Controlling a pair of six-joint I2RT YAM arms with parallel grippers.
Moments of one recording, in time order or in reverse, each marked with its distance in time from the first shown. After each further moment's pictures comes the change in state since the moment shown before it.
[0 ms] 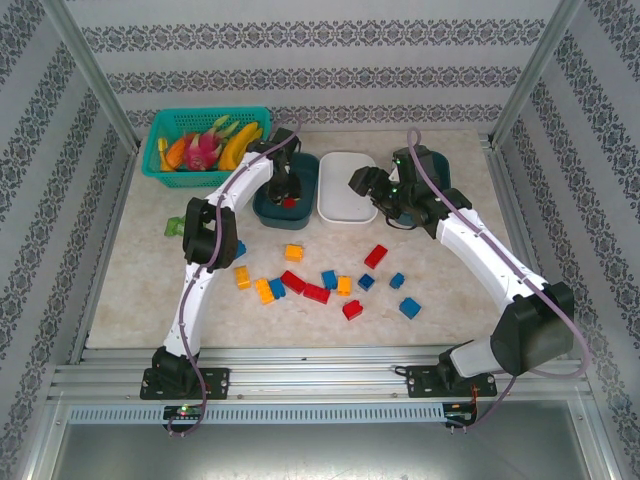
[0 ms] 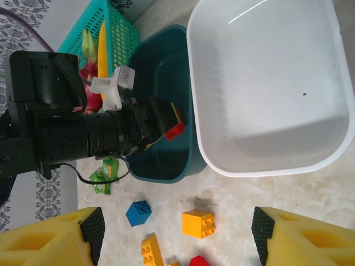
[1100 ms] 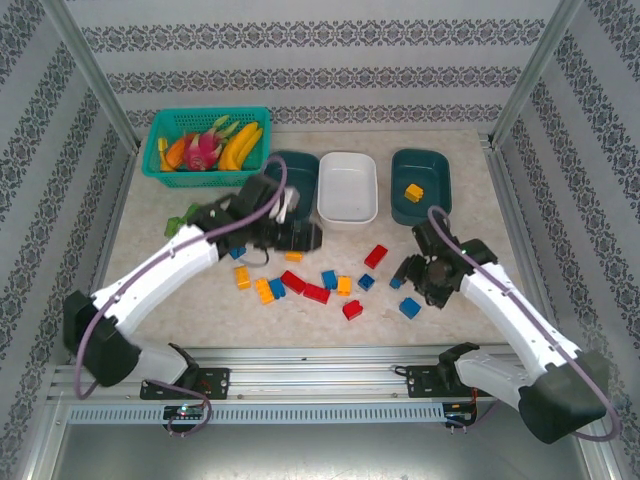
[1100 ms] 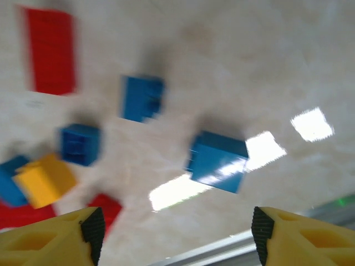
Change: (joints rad) left arm -0.305 -1.152 -1.115 0.362 0.158 0.038; right arm 0.000 -0.359 -0.405 -0.635 0.214 0.104
